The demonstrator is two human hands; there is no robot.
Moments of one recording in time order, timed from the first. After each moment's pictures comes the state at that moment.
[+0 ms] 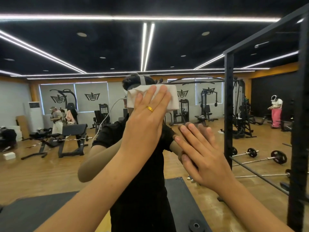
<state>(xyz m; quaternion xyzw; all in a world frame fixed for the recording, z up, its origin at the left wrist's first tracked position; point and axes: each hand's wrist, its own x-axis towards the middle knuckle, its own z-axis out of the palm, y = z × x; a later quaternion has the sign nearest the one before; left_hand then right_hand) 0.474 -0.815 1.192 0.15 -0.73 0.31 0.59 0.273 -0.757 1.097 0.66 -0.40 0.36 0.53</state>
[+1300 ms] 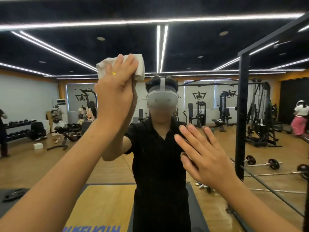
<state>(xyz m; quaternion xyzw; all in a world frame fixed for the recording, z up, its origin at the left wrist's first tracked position) 0.414 -0.782 1.266 0.20 -0.67 0.24 0.67 0.153 -0.733 1.113 0.67 -0.38 0.31 0.56</state>
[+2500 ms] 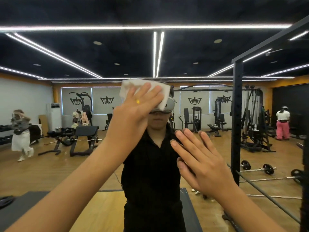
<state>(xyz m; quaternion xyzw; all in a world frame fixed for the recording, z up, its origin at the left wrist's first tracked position) 0.386 -0.786 1.220 0.17 -0.72 0.34 0.58 0.153 -0.732 1.112 0.68 -0.37 0.33 0.54</state>
